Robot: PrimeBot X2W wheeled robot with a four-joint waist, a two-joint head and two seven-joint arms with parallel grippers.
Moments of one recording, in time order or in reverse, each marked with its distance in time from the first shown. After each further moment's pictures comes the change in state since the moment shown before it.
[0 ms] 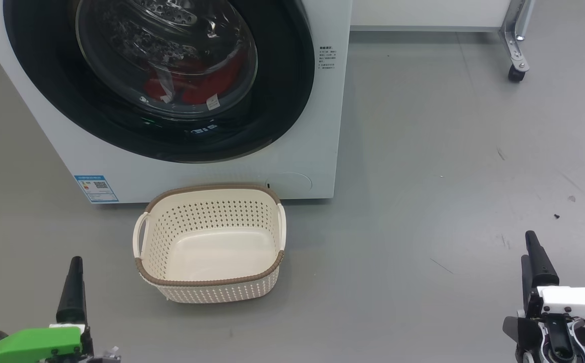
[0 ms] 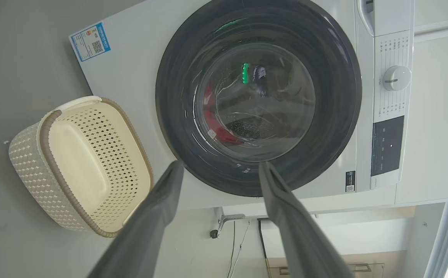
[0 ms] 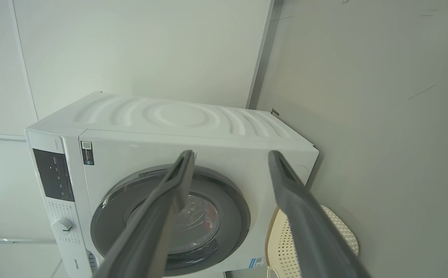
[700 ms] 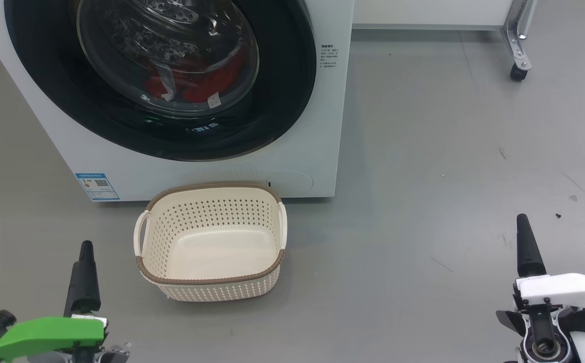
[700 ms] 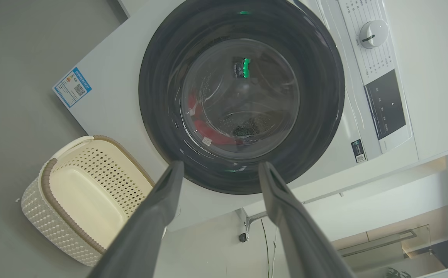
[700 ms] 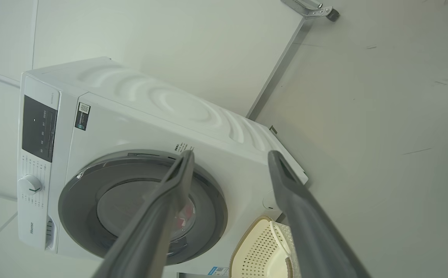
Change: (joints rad) left arm -0.002 0.002 -0.044 -0.072 0.248 0.000 -0.062; right arm -0.015 -0.008 0.052 -0.051 -0.253 0.000 -0.062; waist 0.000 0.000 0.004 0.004
